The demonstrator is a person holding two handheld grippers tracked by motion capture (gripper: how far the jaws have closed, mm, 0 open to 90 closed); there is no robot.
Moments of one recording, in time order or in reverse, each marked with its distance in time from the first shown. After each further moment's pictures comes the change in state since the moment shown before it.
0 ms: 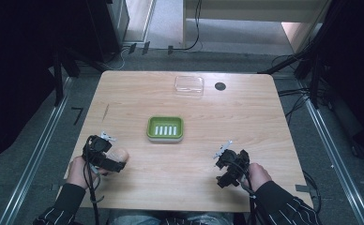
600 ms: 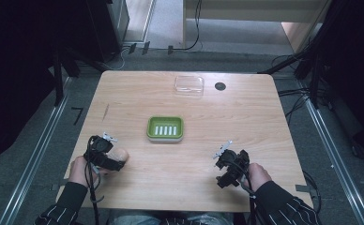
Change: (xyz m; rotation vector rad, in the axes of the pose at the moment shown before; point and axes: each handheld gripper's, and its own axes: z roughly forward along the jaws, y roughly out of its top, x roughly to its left) left arm 0.001 -0.001 0.007 0.007 0.030 0.008; right arm 0.000 0.000 0.000 0.001 0.001 -0.002
